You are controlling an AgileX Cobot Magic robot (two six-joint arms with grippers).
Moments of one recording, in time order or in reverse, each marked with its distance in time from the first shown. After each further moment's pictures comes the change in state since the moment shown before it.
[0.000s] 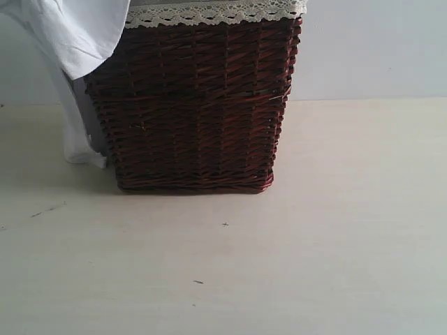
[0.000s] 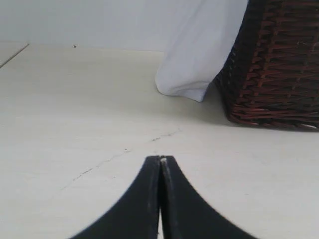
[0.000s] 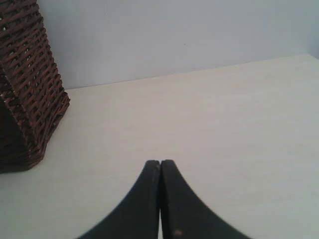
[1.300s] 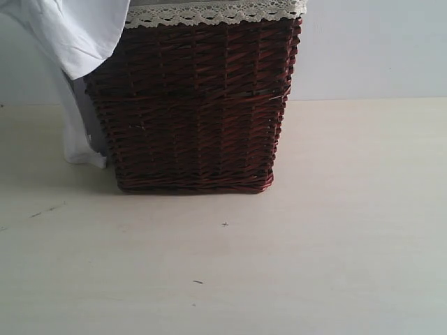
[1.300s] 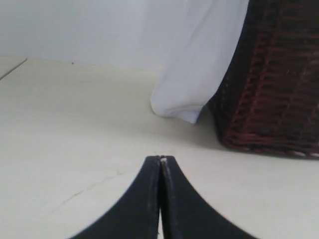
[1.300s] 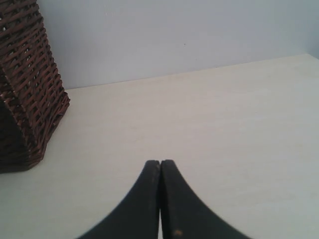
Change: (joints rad) left arm 0.000 0.000 0.000 -0.041 -0.069 -0.002; right arm 0.000 0.000 0.000 0.000 0.000 0.000
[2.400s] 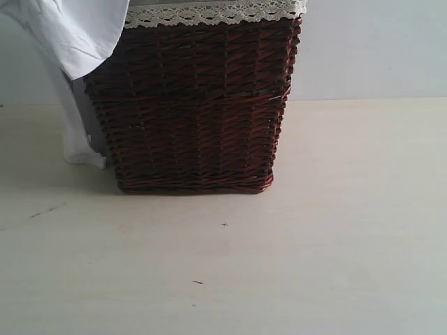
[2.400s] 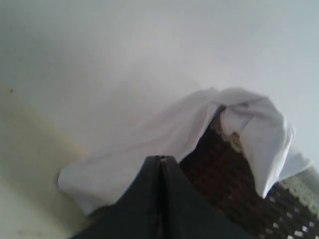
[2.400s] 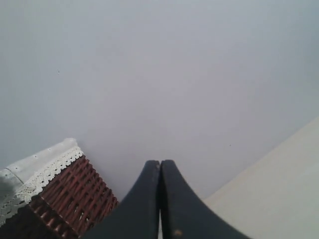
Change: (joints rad) left arm 0.000 0.000 -0.025 -0.238 -0.331 -0.453; right arm 0.000 0.000 0.000 0.240 -0.434 0.320
